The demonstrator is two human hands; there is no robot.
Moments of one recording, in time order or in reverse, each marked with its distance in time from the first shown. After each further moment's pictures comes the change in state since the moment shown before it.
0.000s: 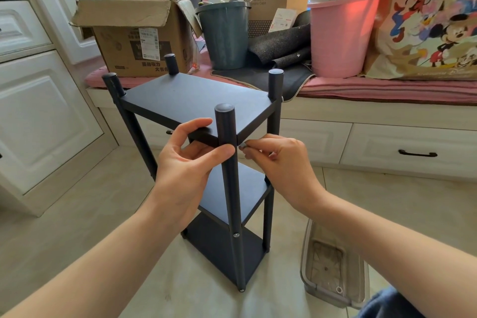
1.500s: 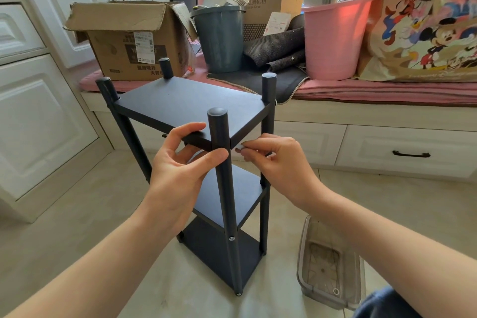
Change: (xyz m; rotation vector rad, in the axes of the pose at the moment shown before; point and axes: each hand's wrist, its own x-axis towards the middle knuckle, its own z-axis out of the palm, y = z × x) left_hand -0.001 0.000 0.000 0.066 0.010 -0.021; right_hand 0.004 0.003 -0.009 0.130 -0.072 0.082
